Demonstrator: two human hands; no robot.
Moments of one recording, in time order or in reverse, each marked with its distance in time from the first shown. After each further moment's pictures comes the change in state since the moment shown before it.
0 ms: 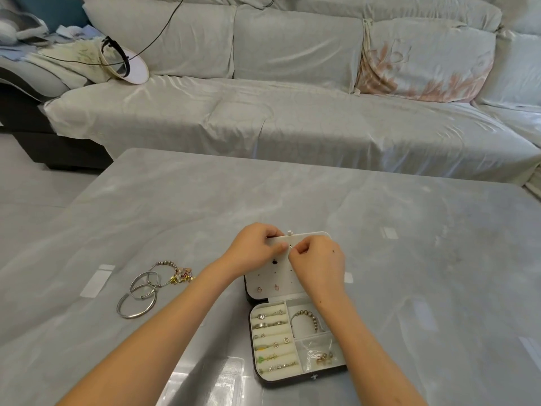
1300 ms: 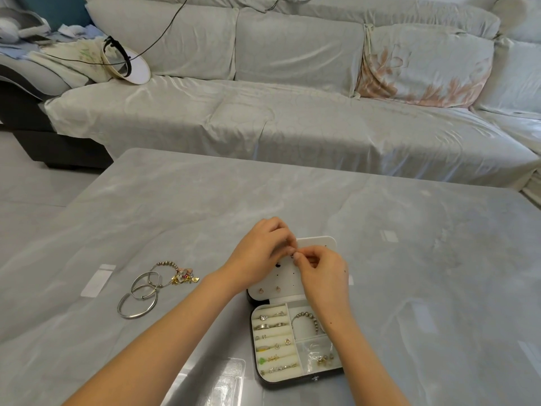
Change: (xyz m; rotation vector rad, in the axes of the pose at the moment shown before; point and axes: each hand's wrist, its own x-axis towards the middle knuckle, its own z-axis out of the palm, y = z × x) left_hand 0.000 -0.016 0.011 0.191 0.185 0.480; right_hand -0.021 0.007 -0.003 0.352 0.027 0.001
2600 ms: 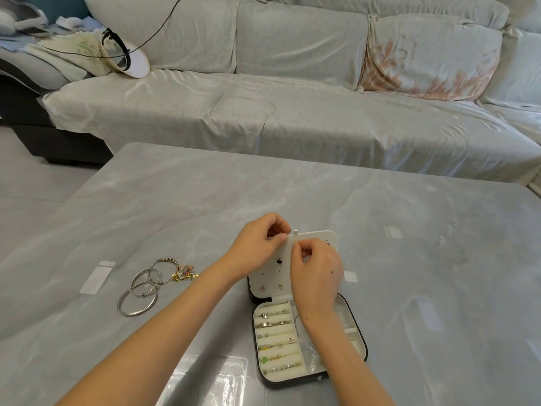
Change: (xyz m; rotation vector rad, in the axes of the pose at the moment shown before) left_hand 0.005 0.004 -0.009 -0.388 -0.022 -0.375; right_hand 0.004 0.006 0.038 -0.112 0.354 -0.136
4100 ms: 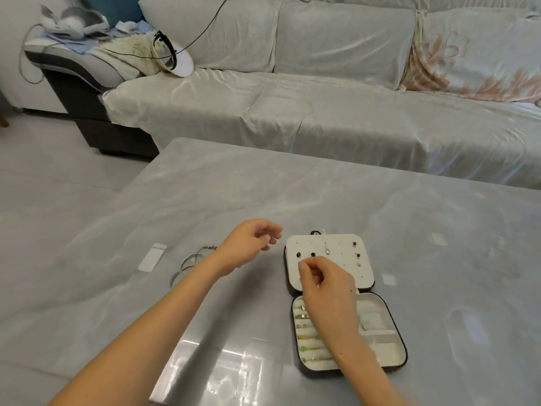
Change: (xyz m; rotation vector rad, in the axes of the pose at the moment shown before) left_hand -0.034 -0.041 -0.061 -0.105 0.004 -0.285; right_hand -0.044 -0.036 -0.022 0.138 -0.401 -0.056
